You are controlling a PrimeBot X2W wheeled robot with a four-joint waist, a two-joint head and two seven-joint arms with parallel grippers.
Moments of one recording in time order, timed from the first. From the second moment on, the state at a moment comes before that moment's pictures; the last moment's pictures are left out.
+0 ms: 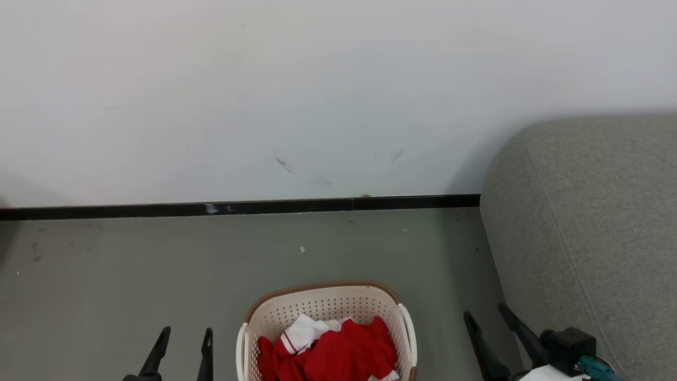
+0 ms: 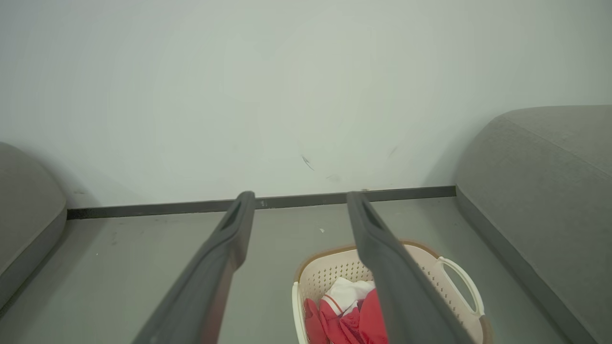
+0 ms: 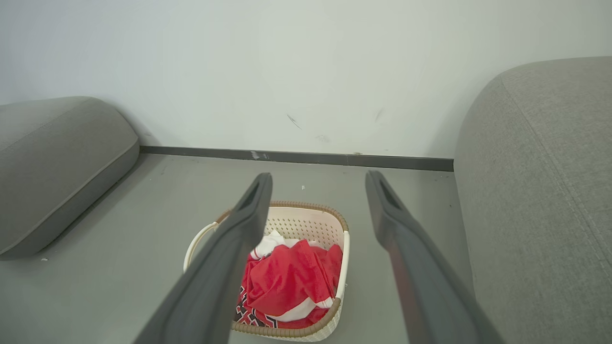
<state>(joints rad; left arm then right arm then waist) 0.11 0.12 -0.20 0.12 -0.28 0.14 -0.25 0.06 -0.04 0.15 0.22 0.15 0.12 -0.25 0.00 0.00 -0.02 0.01</state>
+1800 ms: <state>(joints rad) -0.32 0.11 -0.43 0.44 -0.11 -0.02 -0.20 -0.08 -0.04 -0.02 -0.07 0.15 0.12 -0.25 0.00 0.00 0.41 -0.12</state>
